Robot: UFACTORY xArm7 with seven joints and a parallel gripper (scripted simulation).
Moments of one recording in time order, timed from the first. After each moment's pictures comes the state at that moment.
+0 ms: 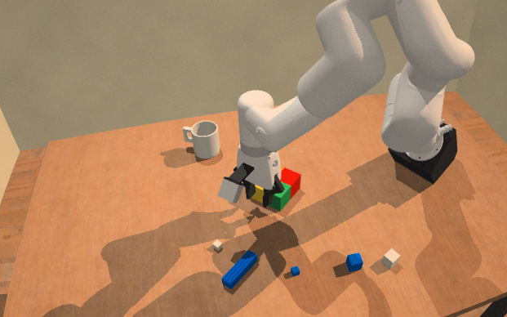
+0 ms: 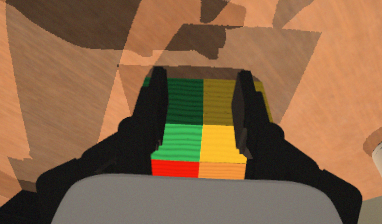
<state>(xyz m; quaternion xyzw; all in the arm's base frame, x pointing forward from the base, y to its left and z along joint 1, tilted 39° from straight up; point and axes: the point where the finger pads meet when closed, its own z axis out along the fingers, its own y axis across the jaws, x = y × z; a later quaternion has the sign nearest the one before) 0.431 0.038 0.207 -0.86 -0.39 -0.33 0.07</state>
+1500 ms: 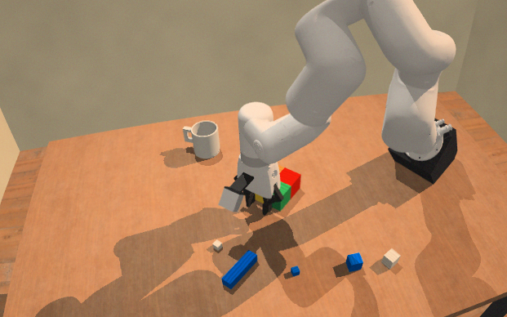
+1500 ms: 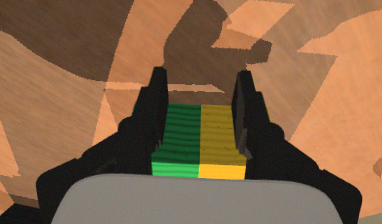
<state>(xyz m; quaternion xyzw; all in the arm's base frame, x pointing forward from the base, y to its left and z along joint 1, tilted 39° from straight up) 0.448 0.049 0.184 -0.86 -0.39 -0.33 0.07</state>
